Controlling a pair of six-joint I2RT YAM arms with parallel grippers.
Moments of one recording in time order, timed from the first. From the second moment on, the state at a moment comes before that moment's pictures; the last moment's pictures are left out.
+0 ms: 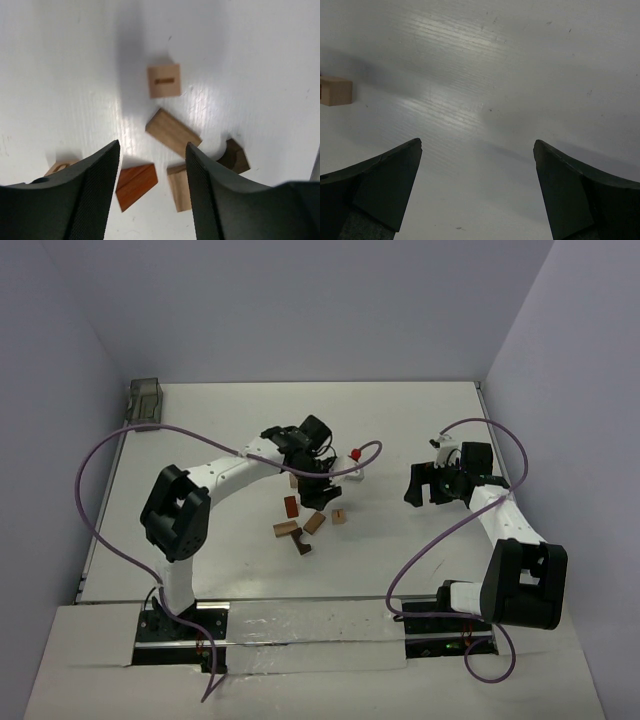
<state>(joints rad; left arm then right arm) -0.77 1.93 1.56 -0.82 0.41 0.72 -0.16 1.27 0.73 -0.42 -0.48 -0.21</state>
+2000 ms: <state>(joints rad) -0.71 2.23 1.92 -0.91 0.29 0.83 -0.16 1.29 0.73 -0.41 -0.40 -0.19</state>
